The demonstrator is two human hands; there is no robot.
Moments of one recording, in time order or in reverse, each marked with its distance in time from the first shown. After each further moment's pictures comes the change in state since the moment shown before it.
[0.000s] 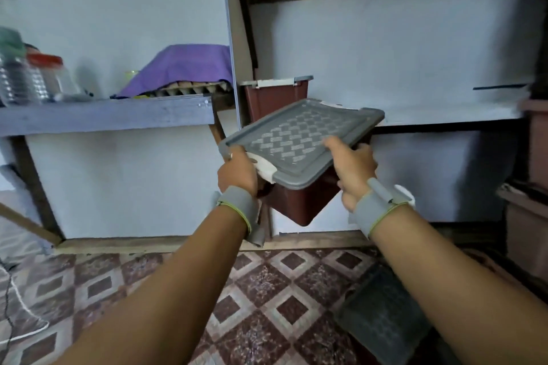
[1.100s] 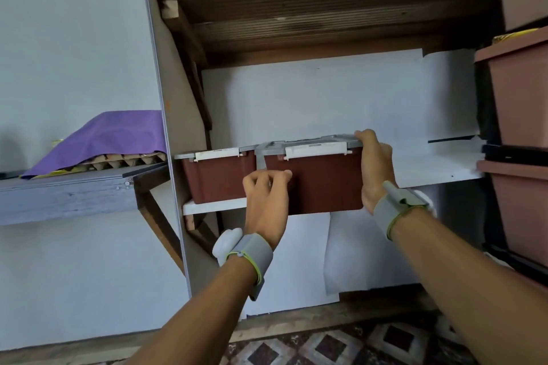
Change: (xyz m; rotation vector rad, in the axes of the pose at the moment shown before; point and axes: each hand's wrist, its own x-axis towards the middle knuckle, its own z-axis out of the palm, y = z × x) left_hand -0.002 0.022 0.185 0.255 -0.504 0.525; right_hand 0.195 -0.090 -0.059 0.223 0.030 -0.137
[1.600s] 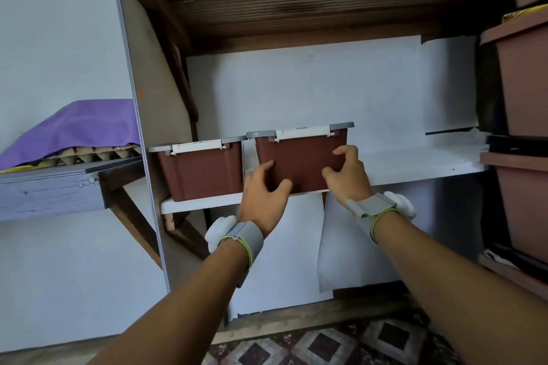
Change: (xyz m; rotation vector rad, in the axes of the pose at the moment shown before) left_hand 0.057 -0.055 0.027 0.210 -0.042 0.035; right_hand 0.053 0.071 0.002 -0.678 -0.075 -0.299
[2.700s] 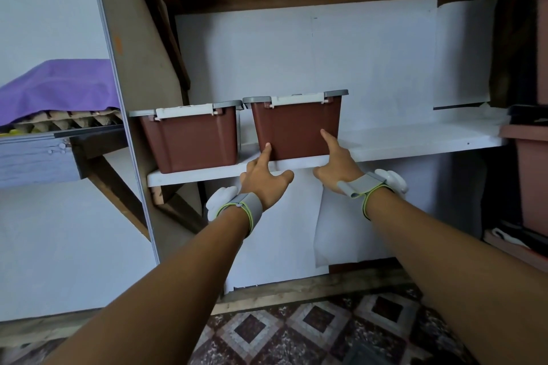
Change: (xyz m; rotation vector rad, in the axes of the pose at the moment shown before) left_hand 0.037 -0.054 0.023 0.259 -0.134 -0.146; right_hand 0.025 0.049 0.046 -0.236 -0.208 -0.005
